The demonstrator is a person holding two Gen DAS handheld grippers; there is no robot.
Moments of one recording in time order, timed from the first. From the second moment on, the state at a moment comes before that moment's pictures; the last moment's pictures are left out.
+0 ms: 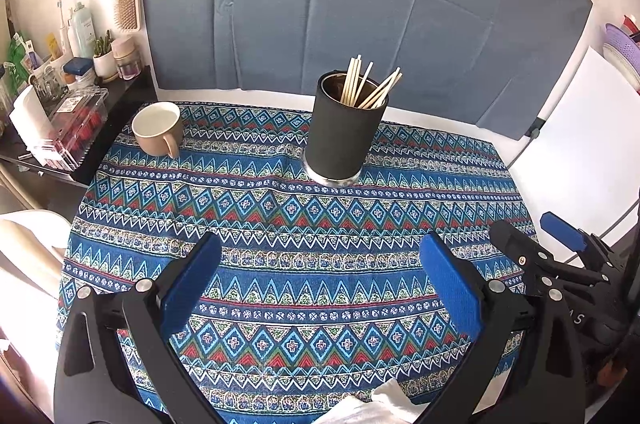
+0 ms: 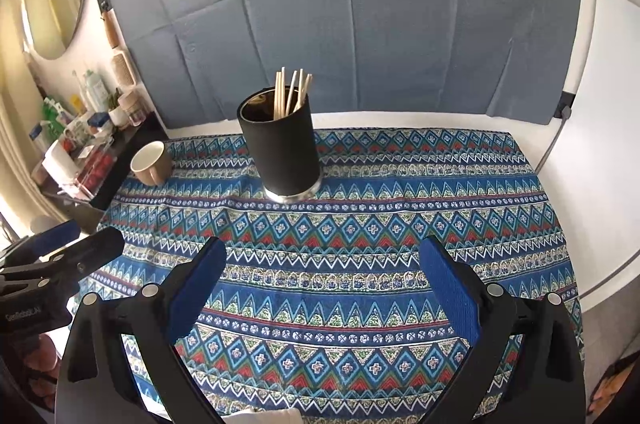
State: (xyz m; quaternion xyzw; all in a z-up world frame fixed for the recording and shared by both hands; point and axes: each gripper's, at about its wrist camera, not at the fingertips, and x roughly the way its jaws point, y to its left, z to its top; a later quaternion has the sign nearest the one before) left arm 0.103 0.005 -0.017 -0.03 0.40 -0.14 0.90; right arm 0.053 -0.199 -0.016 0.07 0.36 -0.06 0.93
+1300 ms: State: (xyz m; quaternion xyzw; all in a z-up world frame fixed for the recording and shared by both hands) left arm 0.099 0.003 -0.011 -0.02 0.40 -0.12 0.91; right arm 0.049 -0.198 -0.015 0.07 0.36 -0.06 0.93
